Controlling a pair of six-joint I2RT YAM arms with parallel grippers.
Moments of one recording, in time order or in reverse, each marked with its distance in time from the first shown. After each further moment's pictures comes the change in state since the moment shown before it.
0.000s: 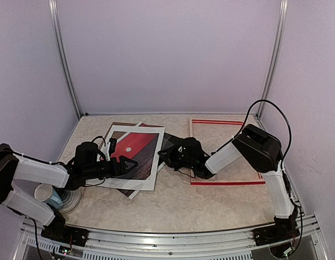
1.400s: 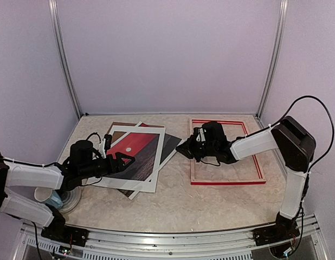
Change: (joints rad) left arm 0.000 -0.116 -0.011 -0.048 -0.048 -0.006; right arm -0.139 -0.341 -0.163 -0.333 -0.198 -0.227
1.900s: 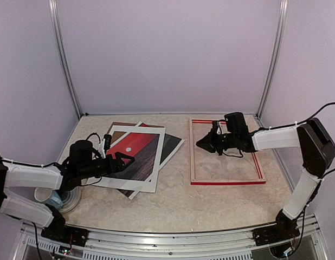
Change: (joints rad) left arm 0.000 -0.018 0.000 -0.018 0.001 -0.010; right arm -0.189 -0.216 -0.073 -0.268 -0.150 -0.204
